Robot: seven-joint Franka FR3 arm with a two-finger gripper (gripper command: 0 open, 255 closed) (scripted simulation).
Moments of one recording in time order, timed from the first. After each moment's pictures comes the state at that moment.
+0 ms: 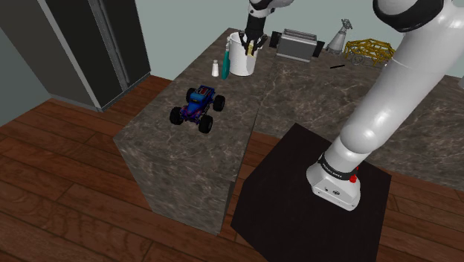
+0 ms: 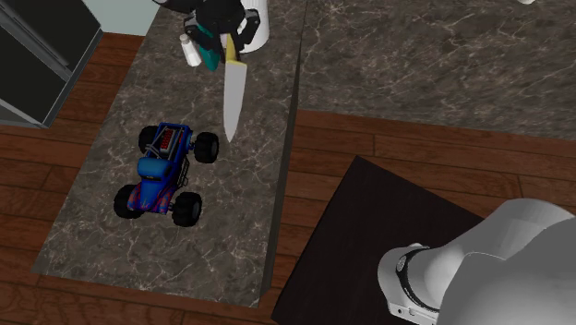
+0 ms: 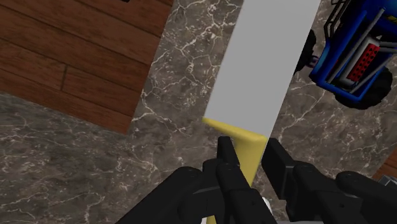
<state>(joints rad) -0.19 0.07 -0.07 -1.88 -0.01 2.02 0.55</state>
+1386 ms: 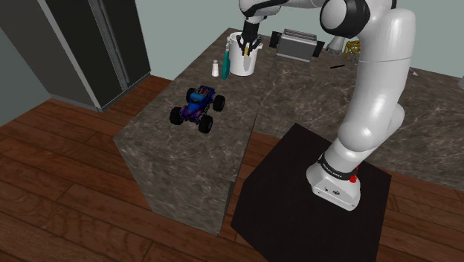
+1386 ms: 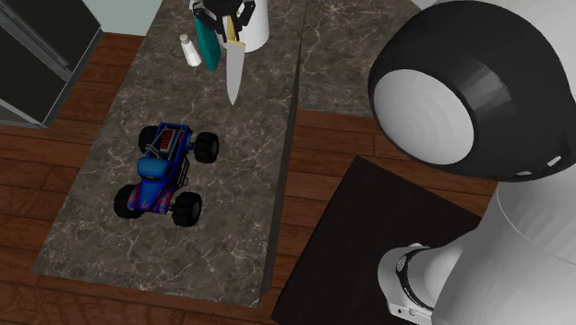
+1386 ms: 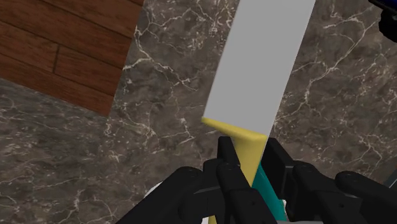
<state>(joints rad) -0.27 0.45 -0.11 -1.50 0.05 2.02 0.42</state>
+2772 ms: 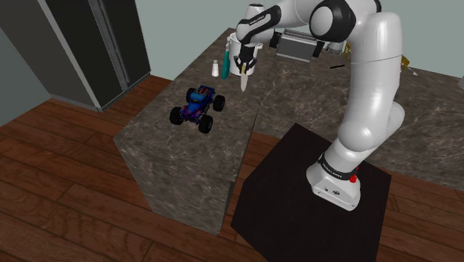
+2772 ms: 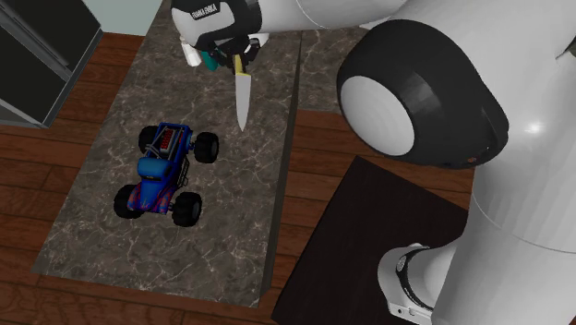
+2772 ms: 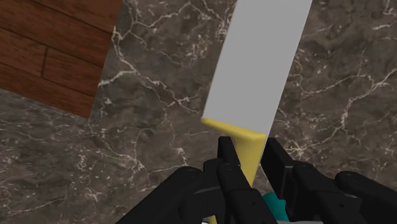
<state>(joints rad) -0.28 0.56 -0.10 -1.63 0.06 2.25 0.41</state>
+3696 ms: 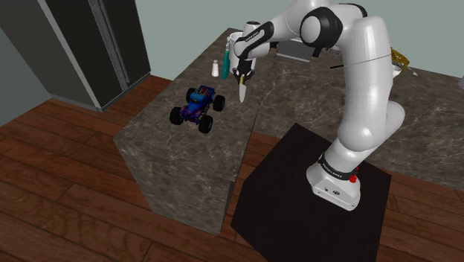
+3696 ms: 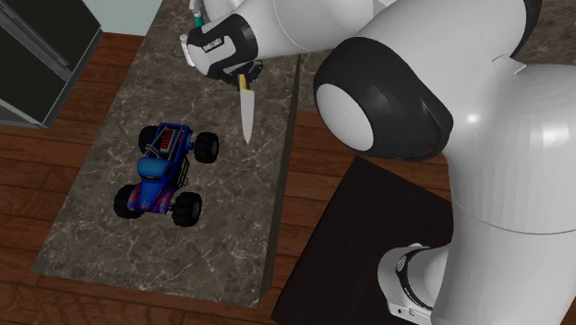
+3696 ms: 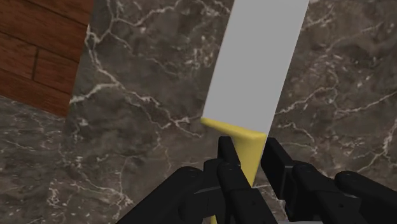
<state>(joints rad) -0.28 0.67 -0.09 -1.65 0.07 2.38 0.40</state>
